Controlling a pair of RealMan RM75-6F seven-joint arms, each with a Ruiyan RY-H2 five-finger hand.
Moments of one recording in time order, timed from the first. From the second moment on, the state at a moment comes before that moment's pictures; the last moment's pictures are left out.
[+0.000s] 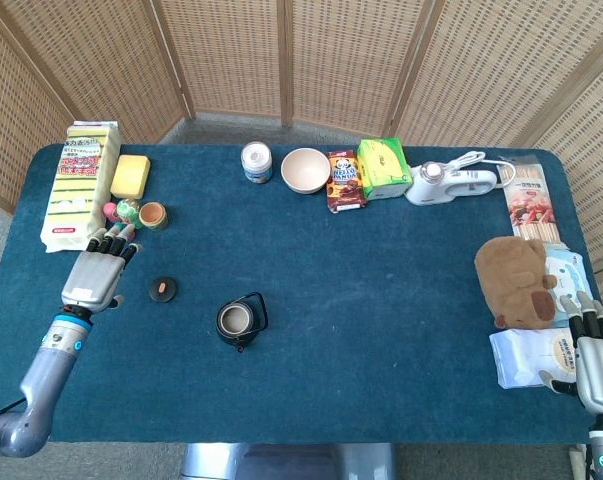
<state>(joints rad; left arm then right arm) -0.50 -1.30 -0.20 -1.57 1.11 1.01 0.56 0.04 -0.99 0.09 -1.92 -1.26 1.45 -0.34</state>
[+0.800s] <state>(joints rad) -0.63 -1.49 -0.14 -1.46 0.90 0.99 0.78 0.04 -0.96 0.10 -1.93 -1.24 1.44 -0.27</state>
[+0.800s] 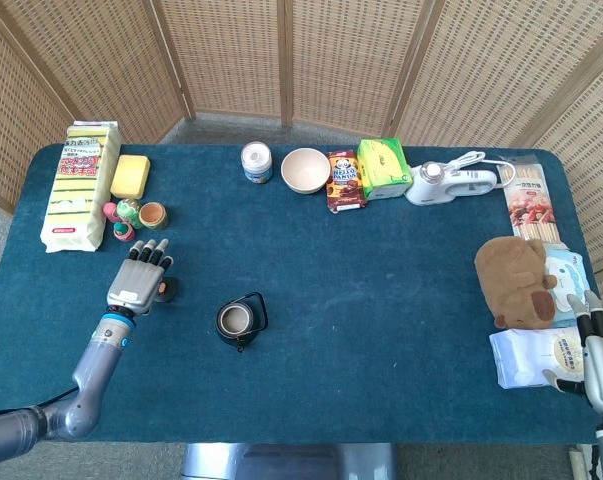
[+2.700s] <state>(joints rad) -0.67 -1.53 -0.10 -1.48 0.86 1.08 0.78 0.04 -0.96 0.09 -1.90 -1.28 1.45 -0.21</state>
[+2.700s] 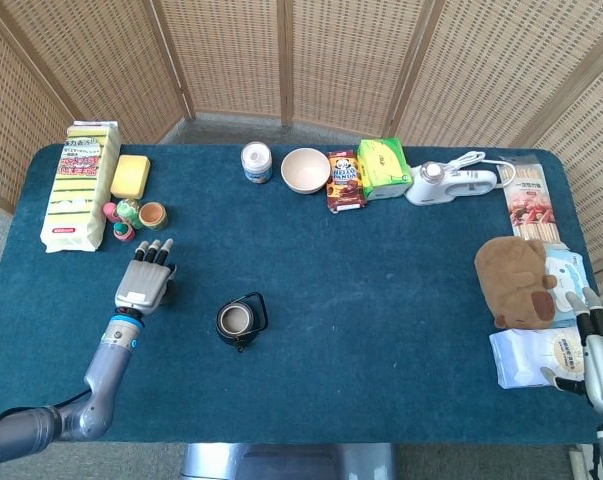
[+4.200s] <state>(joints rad) -0.72 -1.56 -0.08 -1.84 0.94 1.21 0.95 0.05 -0.99 0.09 -1.90 -1.26 1.44 -0.26</state>
